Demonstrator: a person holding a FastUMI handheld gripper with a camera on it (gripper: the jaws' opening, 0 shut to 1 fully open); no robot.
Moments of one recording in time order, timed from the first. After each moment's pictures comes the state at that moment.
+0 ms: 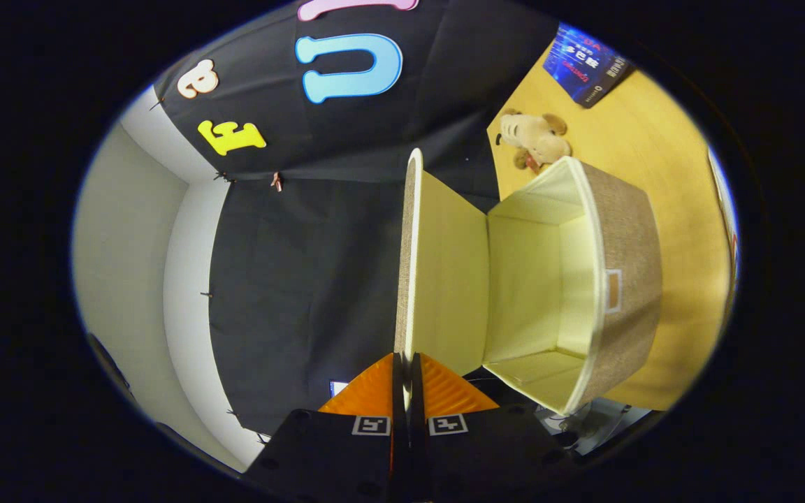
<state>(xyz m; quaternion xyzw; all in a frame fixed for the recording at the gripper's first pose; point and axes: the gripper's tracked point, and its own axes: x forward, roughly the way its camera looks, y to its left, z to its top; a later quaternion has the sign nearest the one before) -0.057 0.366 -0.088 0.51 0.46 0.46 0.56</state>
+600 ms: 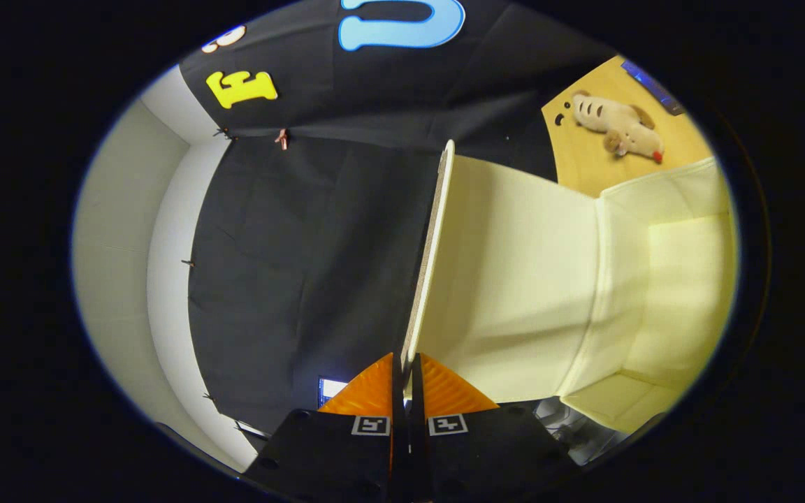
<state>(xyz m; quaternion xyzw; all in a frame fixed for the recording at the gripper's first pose) -0.076 0.534 -0.047 0.45 0.47 0.51 0.57</state>
